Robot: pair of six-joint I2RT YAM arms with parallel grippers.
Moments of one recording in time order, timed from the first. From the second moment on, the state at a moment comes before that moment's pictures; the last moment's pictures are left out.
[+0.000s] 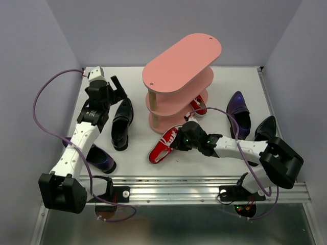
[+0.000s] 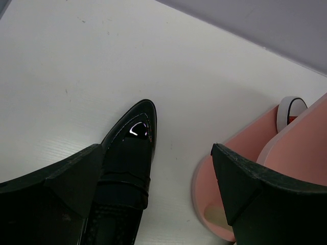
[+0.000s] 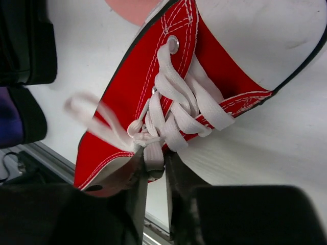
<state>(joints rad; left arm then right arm) -0.18 1.17 1.04 -0.25 -0.22 -0.43 0.89 1.44 0.72 0.01 0.06 0.92</state>
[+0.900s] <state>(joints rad) -0.18 1.15 1.02 -0.24 -0.21 -0.44 0.75 1.48 0.99 -0.51 -0.01 0.17</state>
